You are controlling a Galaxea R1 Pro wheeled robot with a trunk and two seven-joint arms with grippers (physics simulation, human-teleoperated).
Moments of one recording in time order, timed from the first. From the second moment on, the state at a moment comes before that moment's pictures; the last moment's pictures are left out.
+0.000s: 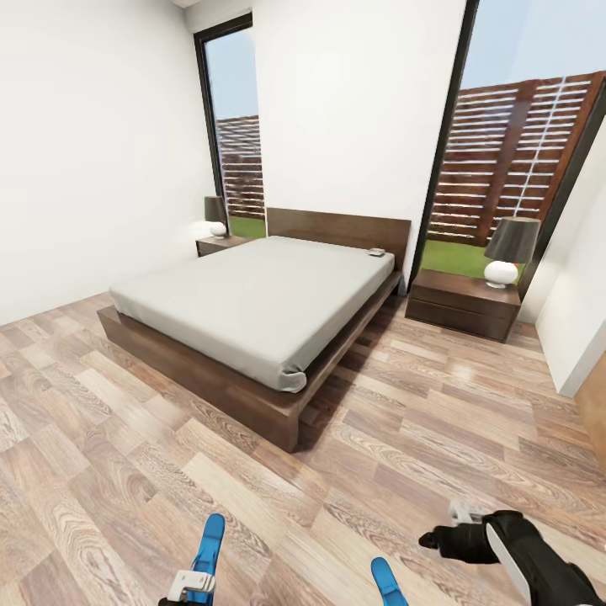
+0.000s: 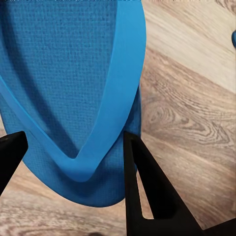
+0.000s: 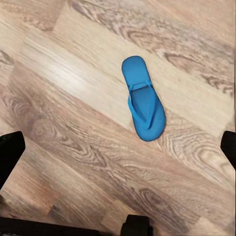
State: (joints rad) left arm -0.49 0.09 -0.28 -0.02 0.25 -0.05 -0.39; right arm -0.43 -0.25 0.00 -0.72 -0.13 0.74 0.38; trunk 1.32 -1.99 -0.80
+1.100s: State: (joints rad) left arm -0.49 0.08 -0.28 -0.62 0.25 0.29 -0.40; right arm -0.43 -0.01 0.01 -0.70 0.14 0.80 0.22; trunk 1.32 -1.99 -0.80
